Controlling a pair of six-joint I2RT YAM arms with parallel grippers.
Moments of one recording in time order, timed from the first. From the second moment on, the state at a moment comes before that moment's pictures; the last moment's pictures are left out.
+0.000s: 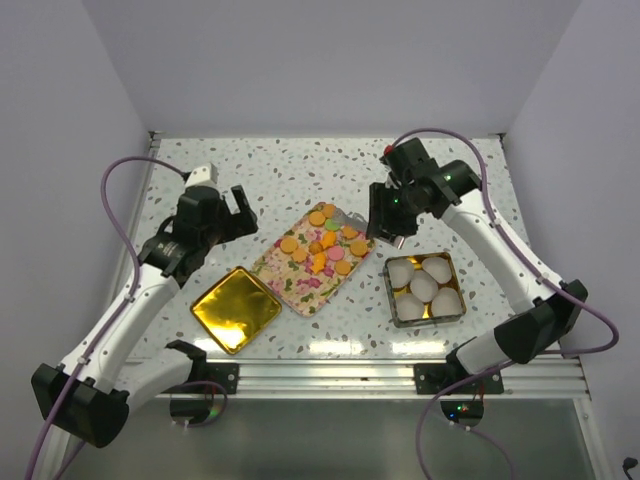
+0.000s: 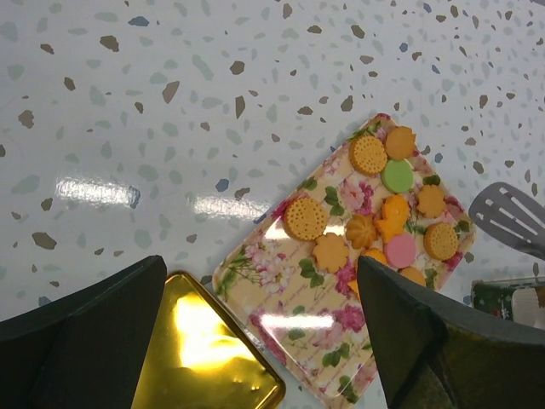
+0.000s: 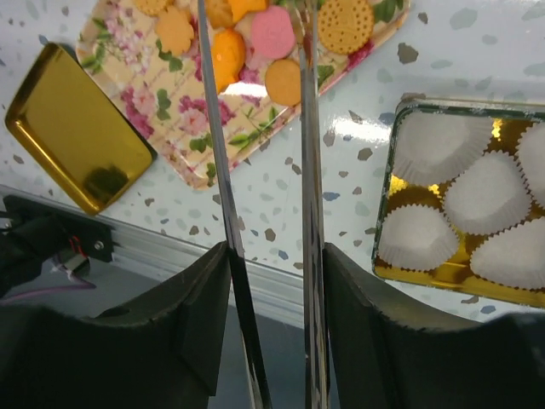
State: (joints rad) left arm -0.38 1.02 0.98 -0.55 -0.23 -0.53; right arm 0.50 1.50 1.65 -1.22 -0.09 0.50
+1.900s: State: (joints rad) left arm -0.38 0.79 0.85 -0.68 -0.36 -0.55; right arm 0.73 1.88 1.82 -1.27 0.06 0.48
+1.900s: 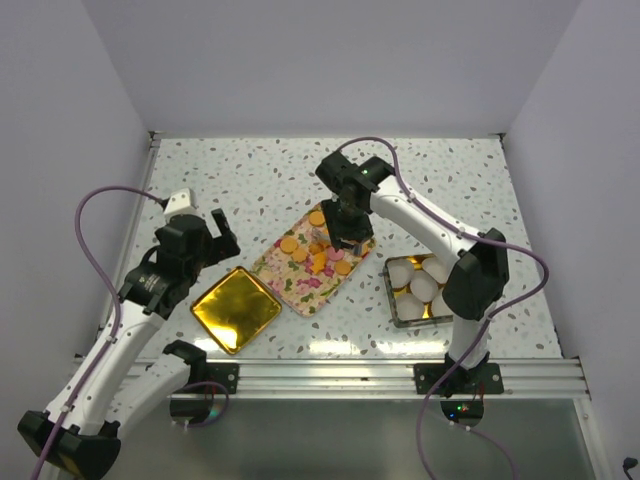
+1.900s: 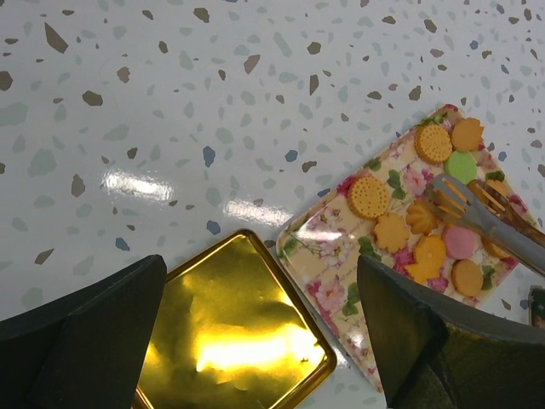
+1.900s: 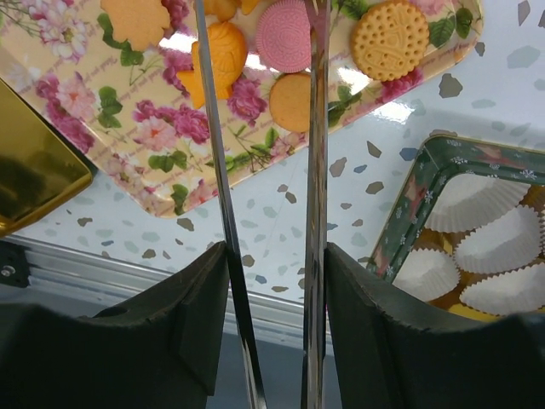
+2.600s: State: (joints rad) left arm -0.38 0.77 0.82 -0.68 -0.38 -0.55; right arm 0.73 1.89 1.85 -1.30 0.07 0.46
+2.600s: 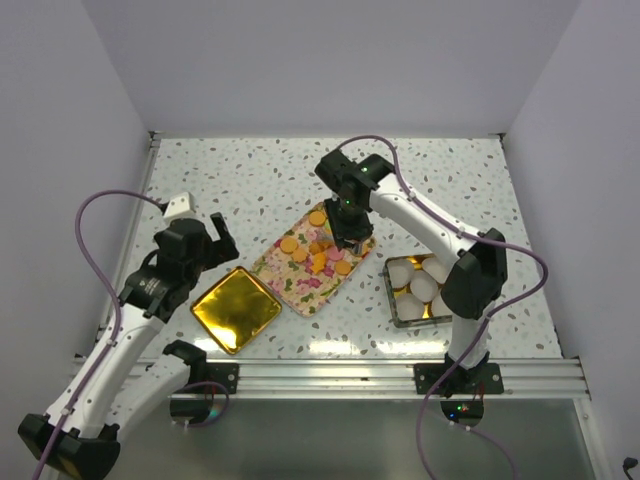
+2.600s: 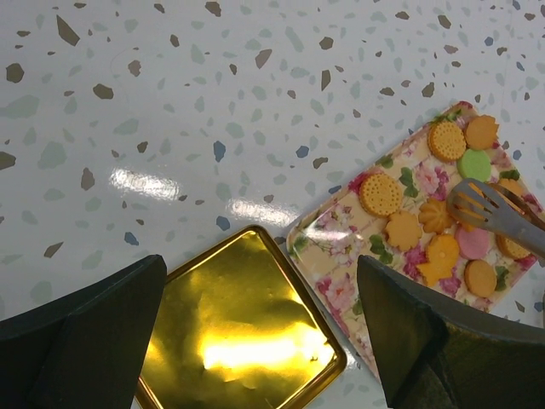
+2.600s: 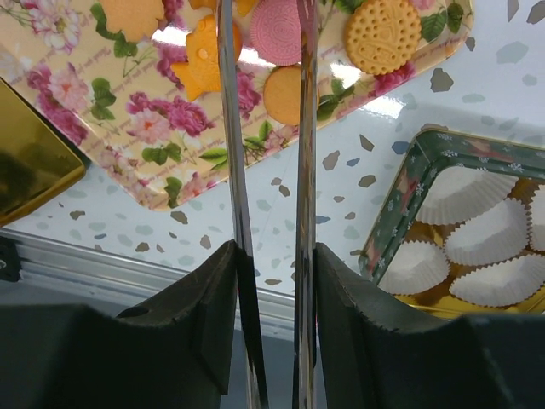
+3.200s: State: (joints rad) left arm -0.37 0.78 0.53 -0.24 -0.63 -0.29; right arm 0.73 1.53 1.83 -1.36 0.19 0.51
